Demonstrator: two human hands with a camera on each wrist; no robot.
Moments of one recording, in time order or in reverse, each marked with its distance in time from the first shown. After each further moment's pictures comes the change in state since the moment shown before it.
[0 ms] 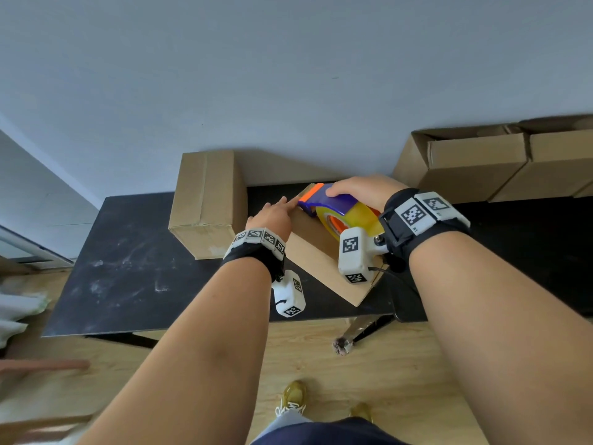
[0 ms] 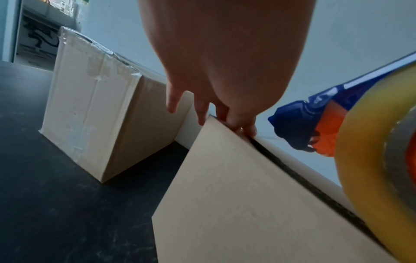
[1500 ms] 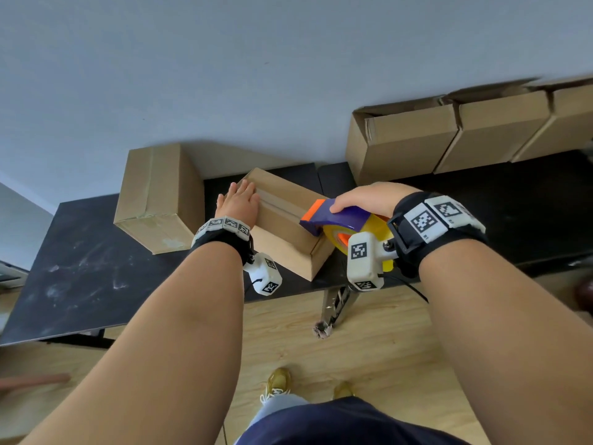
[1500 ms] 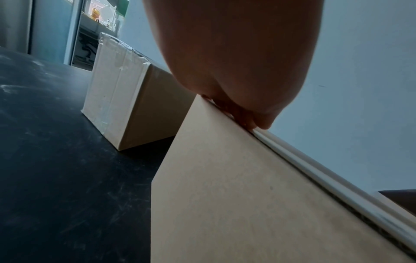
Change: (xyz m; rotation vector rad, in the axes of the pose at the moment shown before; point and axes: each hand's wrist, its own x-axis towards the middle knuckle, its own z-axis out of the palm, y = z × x) left_hand 0.009 0.037 0.038 0.045 0.201 0.033; right_hand -0.060 0.102 -0.065 -0.177 -0.163 0.032
